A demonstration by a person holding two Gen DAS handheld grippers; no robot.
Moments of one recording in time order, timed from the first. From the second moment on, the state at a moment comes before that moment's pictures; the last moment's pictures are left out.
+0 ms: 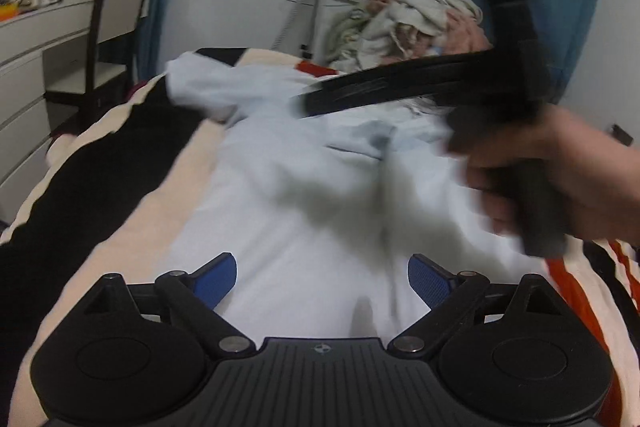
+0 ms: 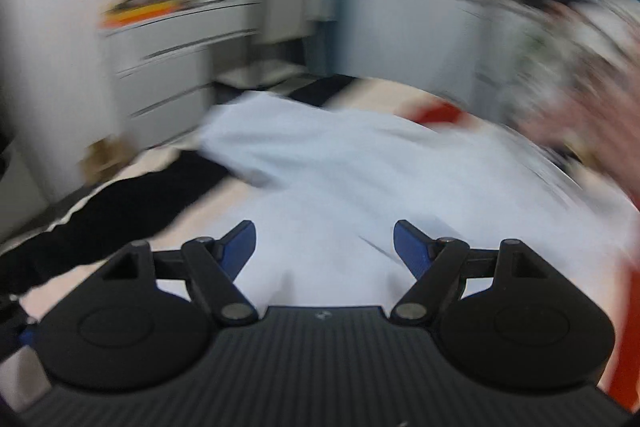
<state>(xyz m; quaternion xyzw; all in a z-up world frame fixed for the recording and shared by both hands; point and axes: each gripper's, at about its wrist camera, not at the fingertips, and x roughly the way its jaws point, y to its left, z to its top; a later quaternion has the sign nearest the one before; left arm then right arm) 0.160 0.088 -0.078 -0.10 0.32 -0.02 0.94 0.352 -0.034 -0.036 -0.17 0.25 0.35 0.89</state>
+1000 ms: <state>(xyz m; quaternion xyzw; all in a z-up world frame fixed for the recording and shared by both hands) 0.150 0.103 -0.073 -0.19 0.24 -0.03 0.95 0.445 -0.136 -0.045 0.01 0.08 -0.01 1.00</state>
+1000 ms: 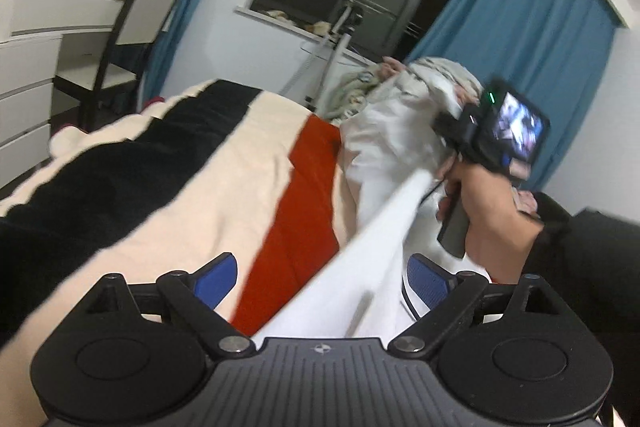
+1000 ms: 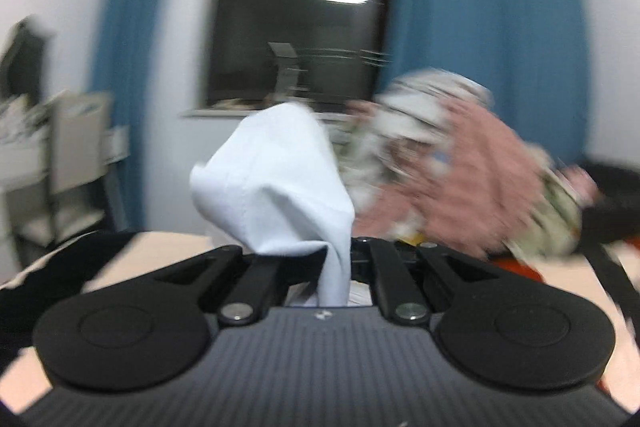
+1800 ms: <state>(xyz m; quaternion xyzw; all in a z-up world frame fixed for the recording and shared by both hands) 0.161 0.070 -0.078 -0.09 0.24 -0.05 0.96 0.307 -0.236 -0.014 0.11 0.18 0.01 0.98</state>
